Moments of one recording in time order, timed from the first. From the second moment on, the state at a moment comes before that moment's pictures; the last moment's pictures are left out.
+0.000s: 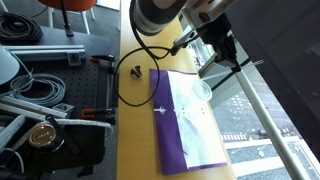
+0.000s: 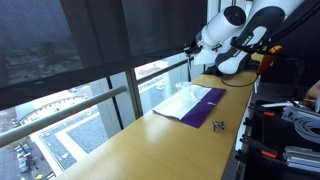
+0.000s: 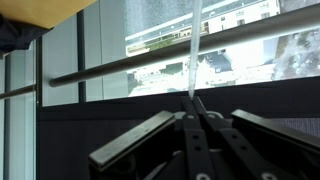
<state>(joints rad) 1.18 0.90 -1.27 -2.32 0.14 3.49 0.93</state>
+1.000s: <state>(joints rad) 1.08 1.34 -1.21 -2.02 0.61 3.46 0.80</state>
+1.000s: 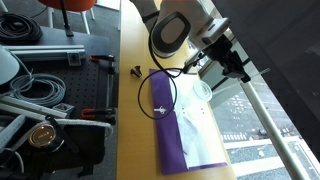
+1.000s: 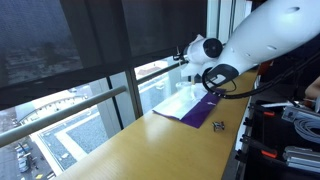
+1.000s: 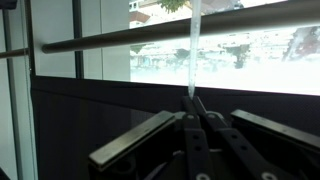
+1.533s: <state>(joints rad) 1.11 1.39 -1.24 -2.00 0.62 3.45 0.83</state>
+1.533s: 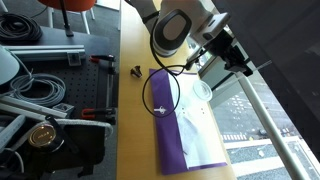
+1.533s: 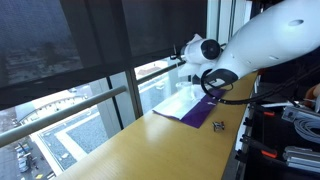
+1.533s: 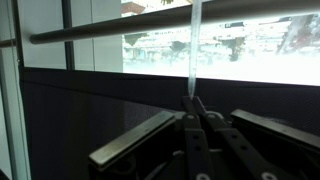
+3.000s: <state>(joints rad) 1.28 1.46 -1.25 -2.17 0.66 3.45 0.89</state>
